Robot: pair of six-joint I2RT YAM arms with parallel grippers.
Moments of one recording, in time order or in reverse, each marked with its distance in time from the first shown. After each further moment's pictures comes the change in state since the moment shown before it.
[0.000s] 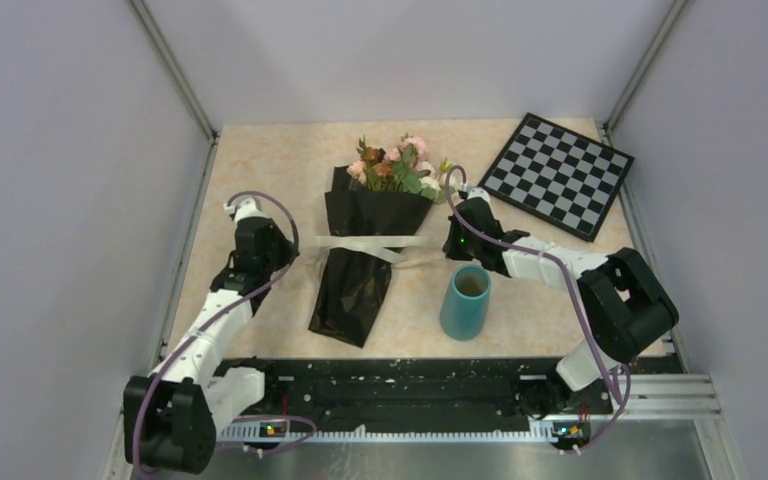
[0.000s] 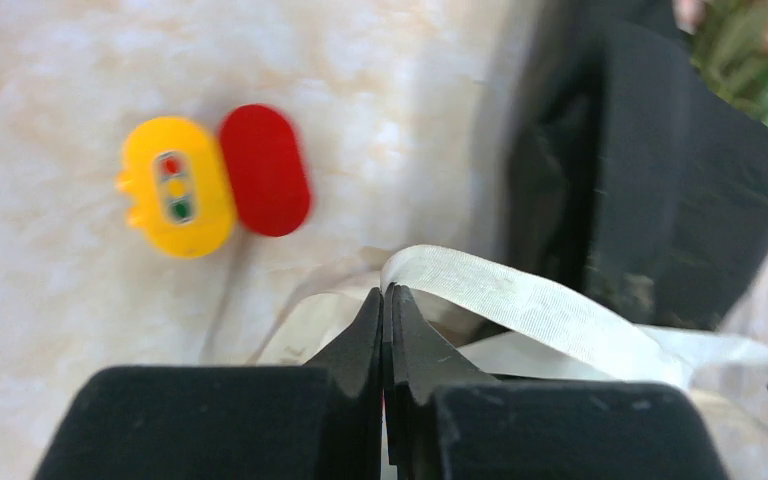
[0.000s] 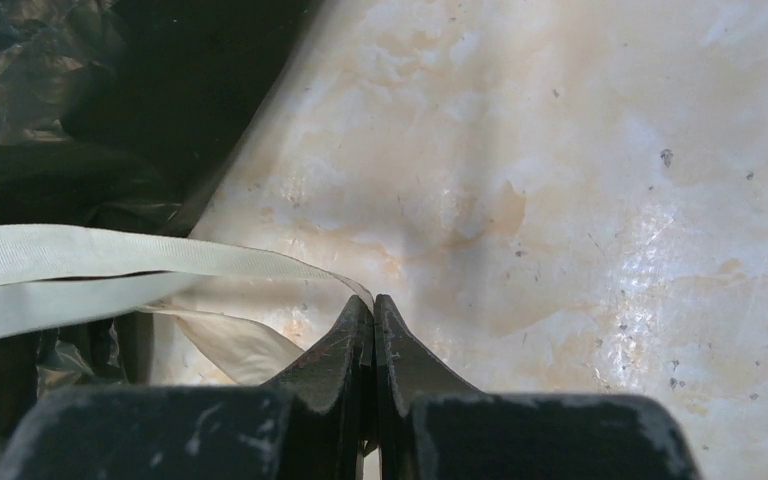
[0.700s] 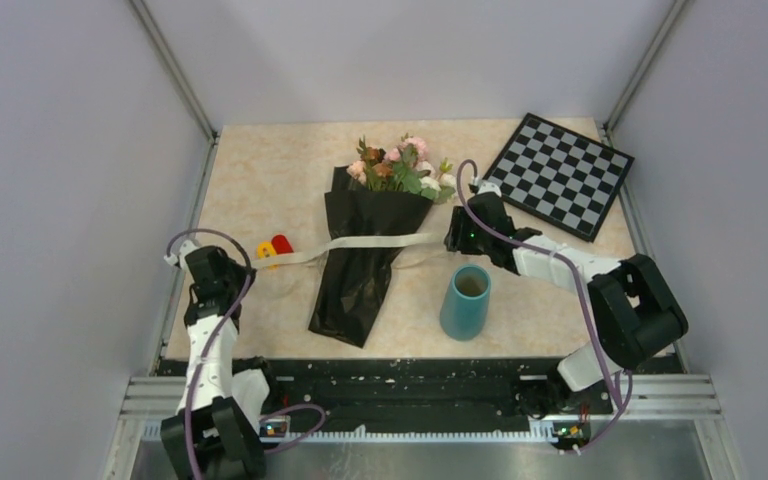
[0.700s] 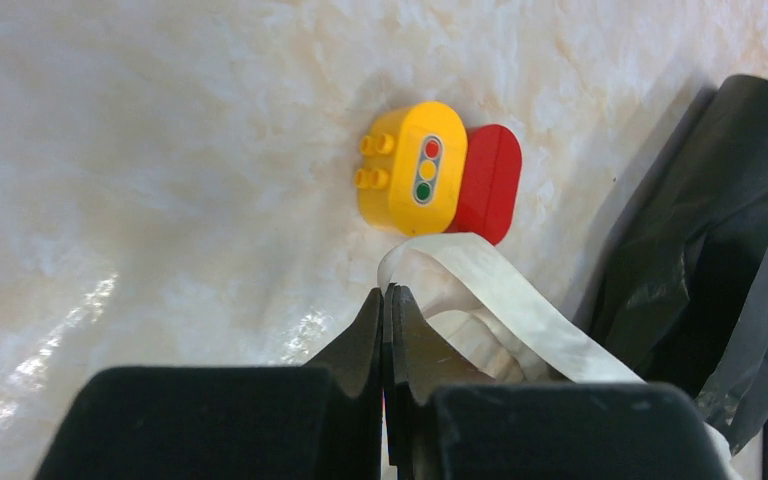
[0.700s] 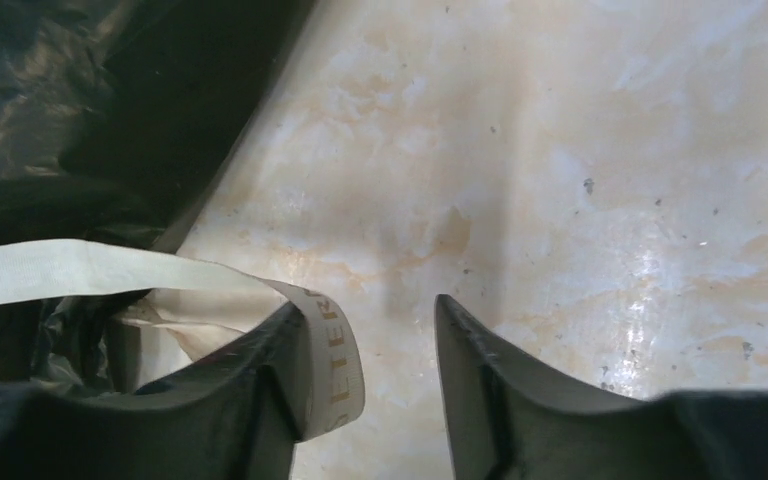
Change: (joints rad) left arm 0.475 -0.154 -0.164 -0.077 0.163 -0.180; right arm -0.056 -0.029 -0.009 -0.001 -0.013 -0.025
